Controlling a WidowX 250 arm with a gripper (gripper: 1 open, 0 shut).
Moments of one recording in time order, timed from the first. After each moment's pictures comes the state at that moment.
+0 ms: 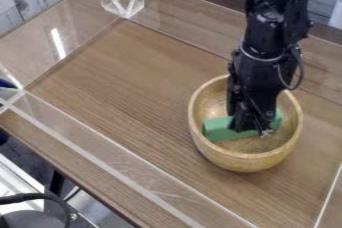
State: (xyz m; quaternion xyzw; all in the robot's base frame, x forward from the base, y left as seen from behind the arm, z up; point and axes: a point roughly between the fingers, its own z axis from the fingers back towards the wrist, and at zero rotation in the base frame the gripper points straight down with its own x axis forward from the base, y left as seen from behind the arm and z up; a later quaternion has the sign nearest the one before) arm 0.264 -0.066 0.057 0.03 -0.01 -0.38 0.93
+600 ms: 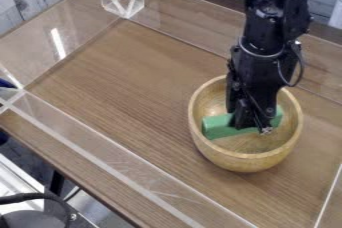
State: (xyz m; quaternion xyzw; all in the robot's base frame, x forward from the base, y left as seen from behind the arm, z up) arm 0.263 -0.066 0.061 0.03 -0.02 -0.38 0.93
